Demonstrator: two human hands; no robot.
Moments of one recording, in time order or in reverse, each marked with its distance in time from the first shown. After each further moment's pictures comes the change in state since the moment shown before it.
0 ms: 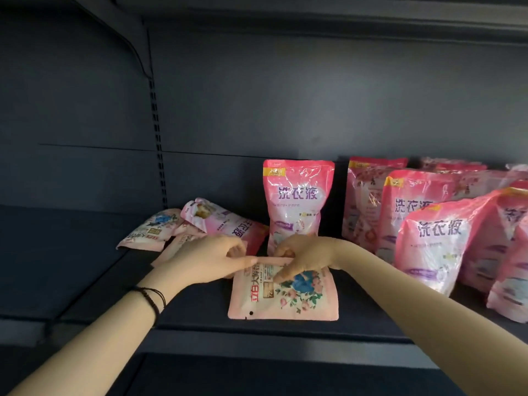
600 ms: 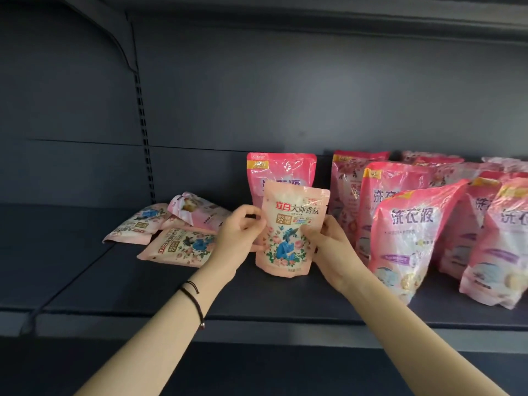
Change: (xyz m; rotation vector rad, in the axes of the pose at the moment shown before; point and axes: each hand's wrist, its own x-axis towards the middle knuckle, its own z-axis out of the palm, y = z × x) left_hand 0.024 0.069 0.036 -1.103 0.404 -0.045; right_hand -0.035 0.039 0.035 1.333 0.728 -0.169
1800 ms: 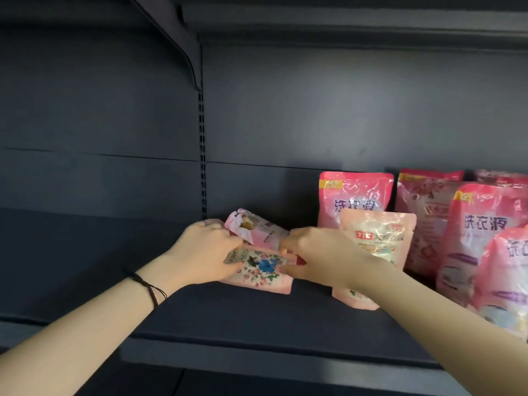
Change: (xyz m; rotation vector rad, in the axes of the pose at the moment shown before) left_hand 0.029 -0.010 -0.196 1.573 -0.252 0.586; right_hand 0.020 -0.013 0.140 -1.828 -0.513 -0.716
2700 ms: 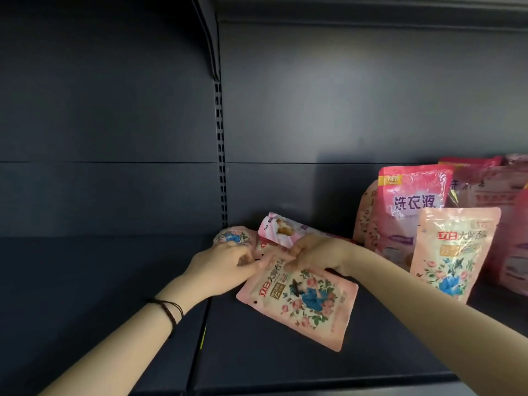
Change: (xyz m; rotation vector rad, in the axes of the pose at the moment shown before) left_hand -0.003 -0.076 0.054 -0.492 -0.281 -0.230; right_hand 0.110 -0.029 0.059 0.974 -0.364 0.671
